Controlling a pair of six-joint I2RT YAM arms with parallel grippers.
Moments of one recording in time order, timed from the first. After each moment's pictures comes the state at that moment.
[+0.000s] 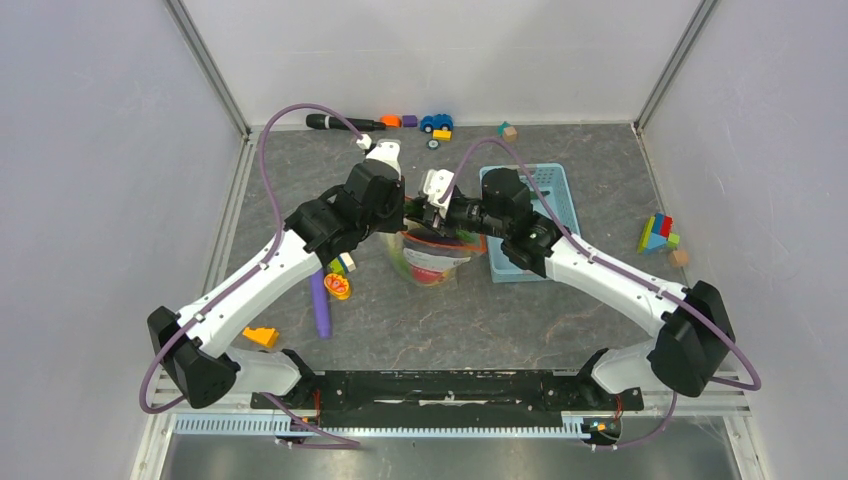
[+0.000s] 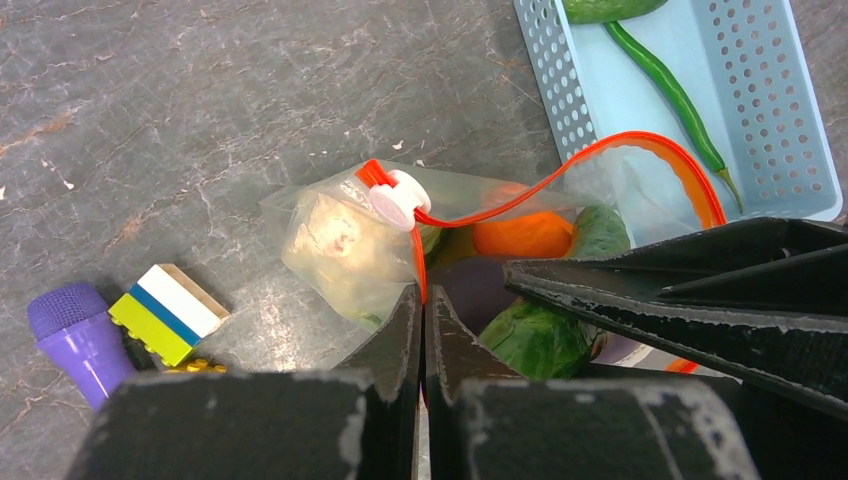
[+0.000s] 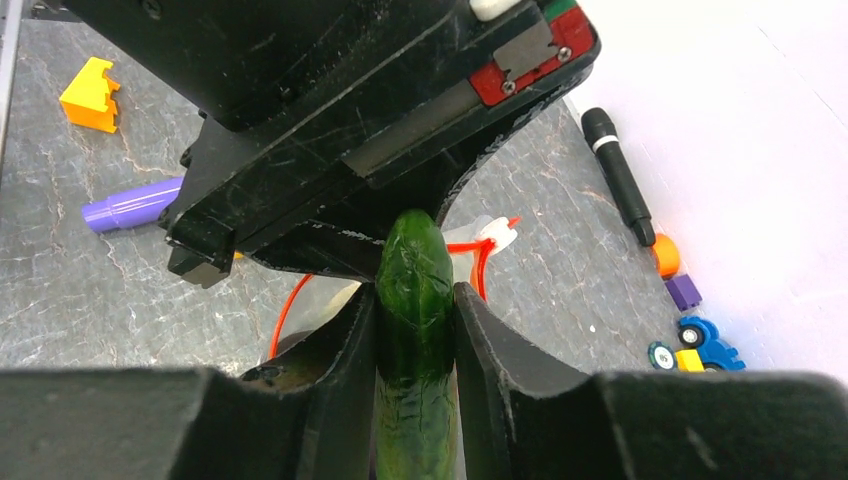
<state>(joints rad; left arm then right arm) -0.76 1.31 1.34 -0.69 -0.31 -0.45 0.77 1.40 1.09 0.16 -0.43 -0.41</state>
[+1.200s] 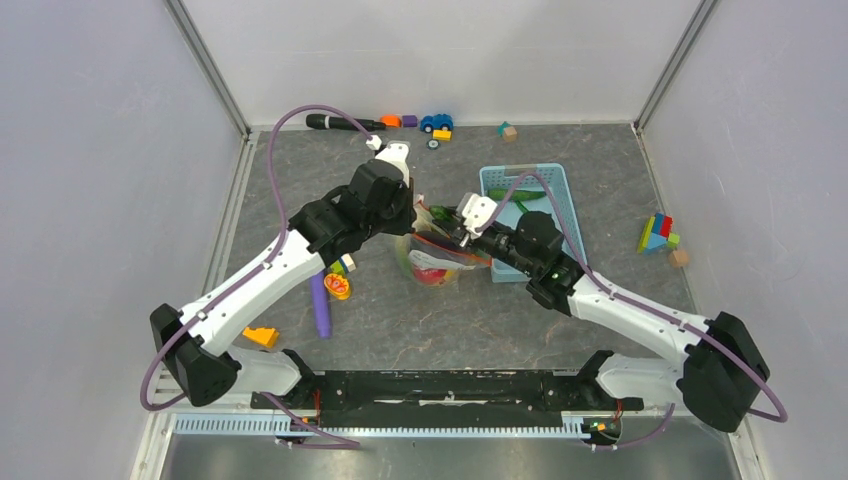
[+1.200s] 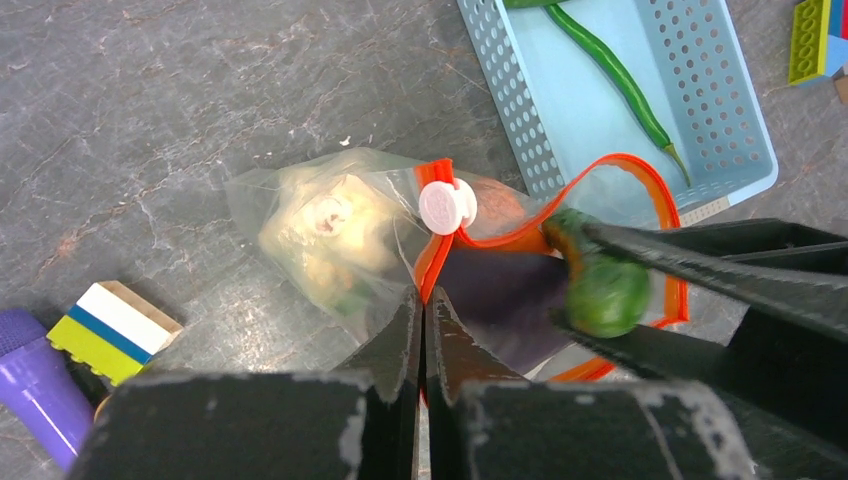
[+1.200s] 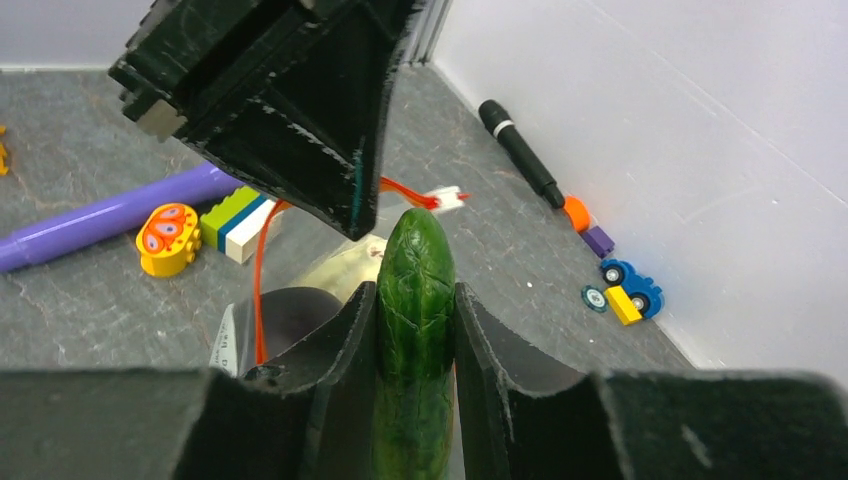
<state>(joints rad) -0.77 1.31 1.34 -0.66 -0.23 -0.45 0.77 1.17 0.70 0.53 -0.20 -0.34</state>
